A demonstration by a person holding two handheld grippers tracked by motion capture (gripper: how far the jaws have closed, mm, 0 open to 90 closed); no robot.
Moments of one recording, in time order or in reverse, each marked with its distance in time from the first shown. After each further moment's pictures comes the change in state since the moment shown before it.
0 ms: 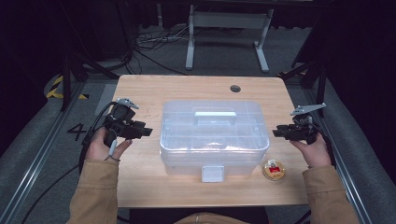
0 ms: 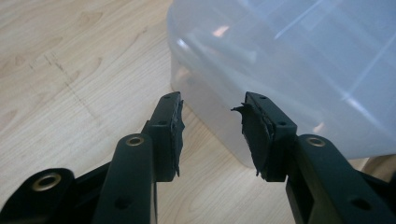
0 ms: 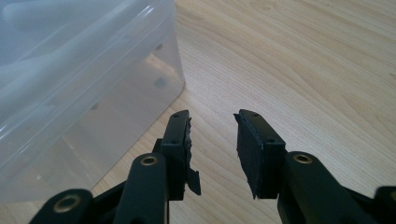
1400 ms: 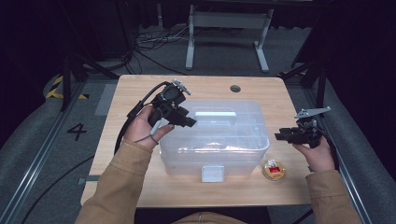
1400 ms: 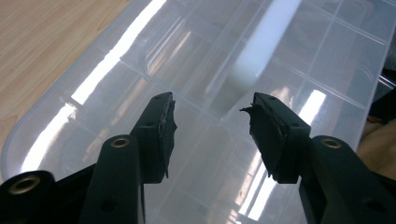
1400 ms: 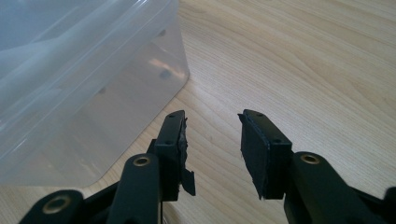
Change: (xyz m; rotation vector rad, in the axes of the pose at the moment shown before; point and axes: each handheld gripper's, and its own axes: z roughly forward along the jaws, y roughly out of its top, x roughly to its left) left arm -0.070 0.106 0.042 0.089 -0.144 0.224; right arm 0.000 -0.013 -0.006 -0.011 0.023 0.033
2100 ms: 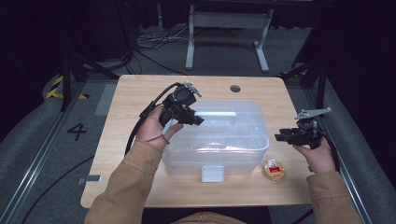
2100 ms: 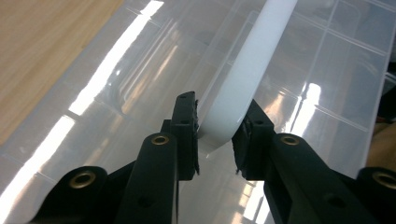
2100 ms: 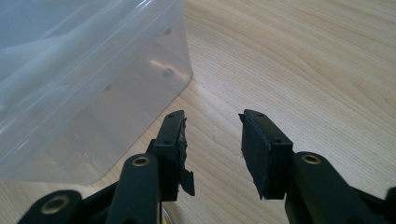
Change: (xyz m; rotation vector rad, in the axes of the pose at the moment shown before) left arm -0.011 0.013 0.016 -0.002 0.007 0.084; right arm 0.003 -0.001 -0.002 -0.001 0.000 -0.007
